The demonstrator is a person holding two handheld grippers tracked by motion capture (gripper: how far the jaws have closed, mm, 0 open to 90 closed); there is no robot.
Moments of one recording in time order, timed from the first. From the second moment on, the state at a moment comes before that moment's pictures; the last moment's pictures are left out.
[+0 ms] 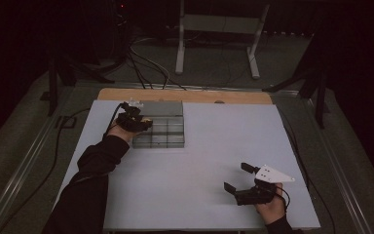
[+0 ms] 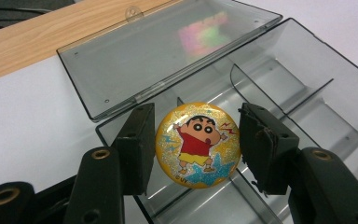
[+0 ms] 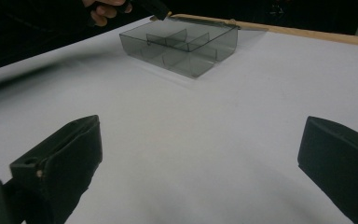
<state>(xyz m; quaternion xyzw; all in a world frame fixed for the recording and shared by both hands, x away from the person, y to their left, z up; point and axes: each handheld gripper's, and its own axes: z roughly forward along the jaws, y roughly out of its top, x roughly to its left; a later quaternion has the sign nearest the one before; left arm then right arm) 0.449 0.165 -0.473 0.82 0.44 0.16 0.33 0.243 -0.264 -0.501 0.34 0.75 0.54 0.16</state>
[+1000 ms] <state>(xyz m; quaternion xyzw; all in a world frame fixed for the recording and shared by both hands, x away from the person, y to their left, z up) 0.455 0.168 -0.477 0.80 0.47 0.17 0.32 0.243 -0.264 -0.502 0.35 0.75 0.54 0.16</state>
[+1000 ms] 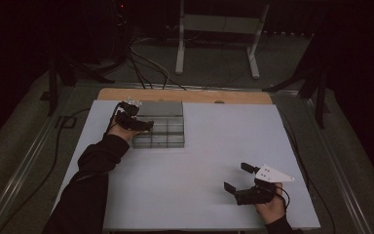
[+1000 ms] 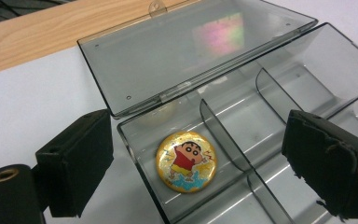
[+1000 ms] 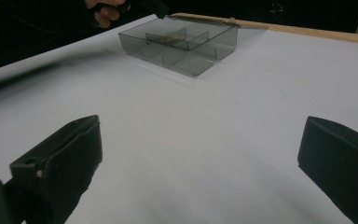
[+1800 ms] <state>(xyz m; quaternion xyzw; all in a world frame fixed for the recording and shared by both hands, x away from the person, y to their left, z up) 0.419 0.181 -0.453 0.80 0.43 0.09 0.40 0.243 -0.264 -0.501 0.35 0.75 0.54 0.16</state>
